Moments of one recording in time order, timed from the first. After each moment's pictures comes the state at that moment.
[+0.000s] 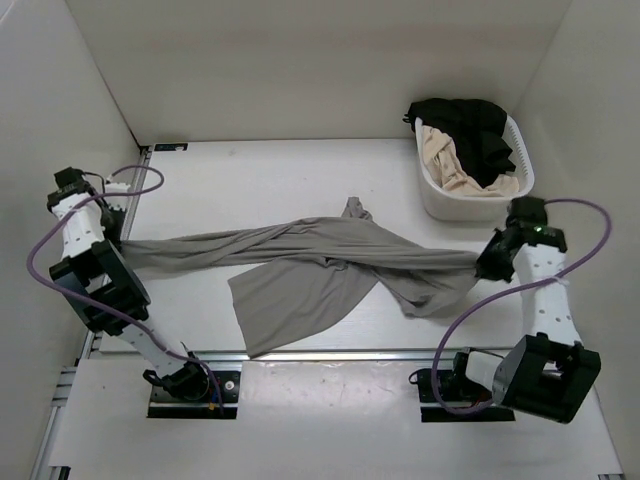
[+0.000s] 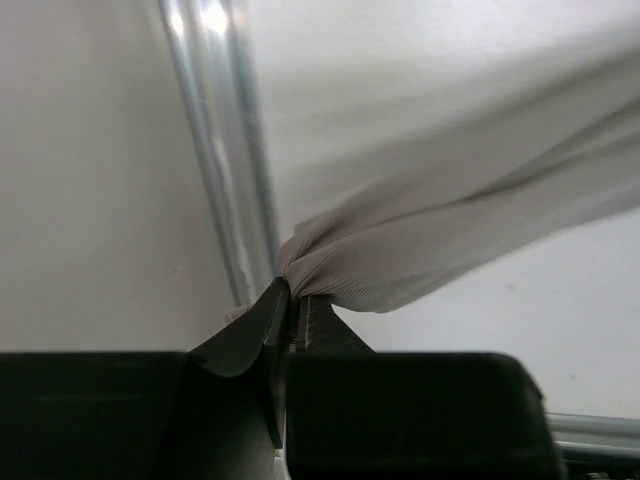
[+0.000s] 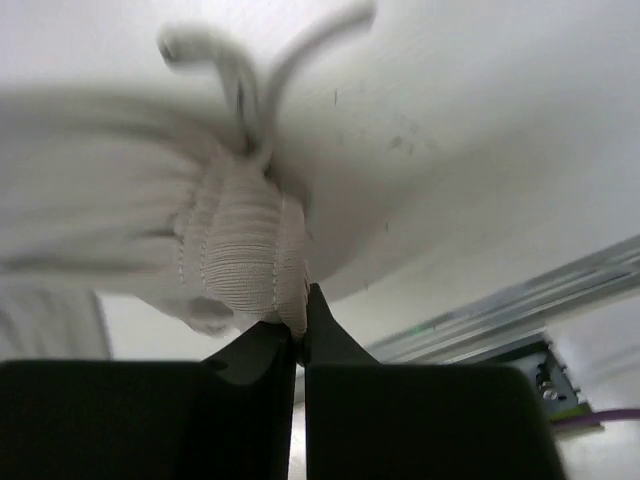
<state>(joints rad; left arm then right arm) 0.57 1.74 1.44 -0.93 0.05 0.69 -0.18 1.16 0.95 -1.00 0.00 0.38</state>
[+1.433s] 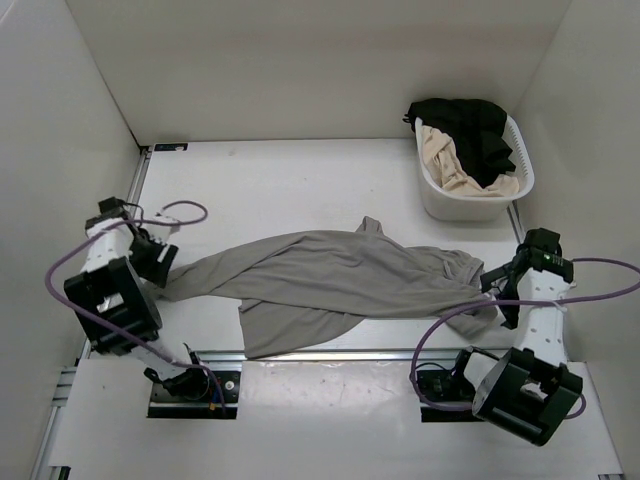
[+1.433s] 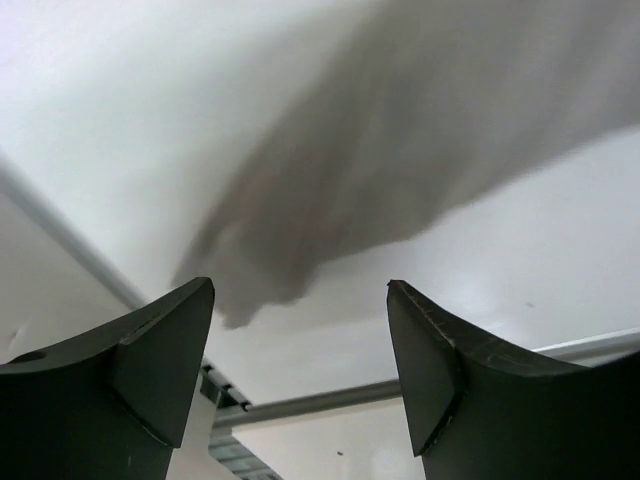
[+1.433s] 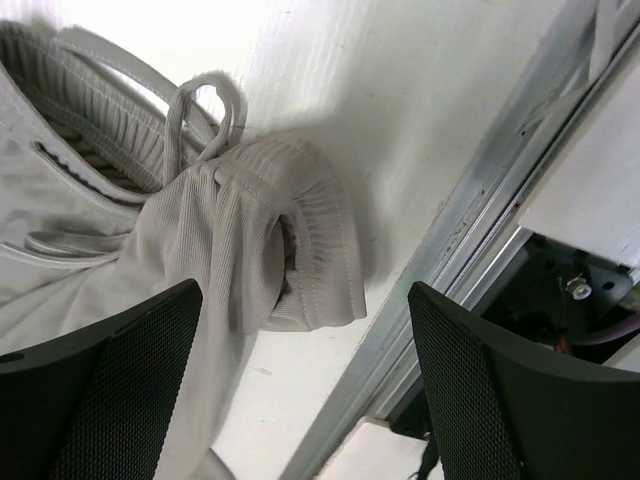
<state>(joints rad) 0.49 1.61 1.14 -0.93 0.11 0.88 -0.42 1.06 0.81 -1.06 0.16 0.74</state>
